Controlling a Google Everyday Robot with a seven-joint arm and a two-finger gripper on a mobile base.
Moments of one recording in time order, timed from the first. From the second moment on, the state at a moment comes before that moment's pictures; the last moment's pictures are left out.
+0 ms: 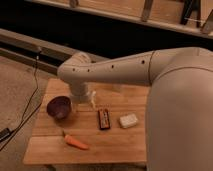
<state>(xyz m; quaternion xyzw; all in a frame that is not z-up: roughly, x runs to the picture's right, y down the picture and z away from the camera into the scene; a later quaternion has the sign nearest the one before) -0.107 0.103 0.703 -0.26 0.23 0.64 0.68</state>
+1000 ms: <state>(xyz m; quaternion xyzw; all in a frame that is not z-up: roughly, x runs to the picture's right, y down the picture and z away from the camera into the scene) -0.047 0.045 0.753 -0.20 0.22 0.62 0.73</state>
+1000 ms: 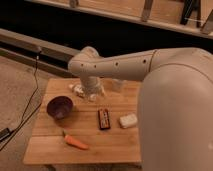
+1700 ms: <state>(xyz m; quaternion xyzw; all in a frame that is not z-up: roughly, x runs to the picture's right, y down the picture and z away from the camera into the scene) 0.015 -0.004 0.783 -0.22 0.16 0.61 0.74</state>
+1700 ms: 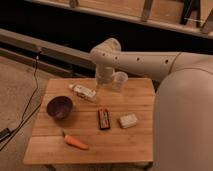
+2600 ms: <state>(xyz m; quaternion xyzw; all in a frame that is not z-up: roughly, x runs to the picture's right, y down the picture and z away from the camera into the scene) 0.062 -0.051 0.877 -0.28 0.17 0.52 0.79</state>
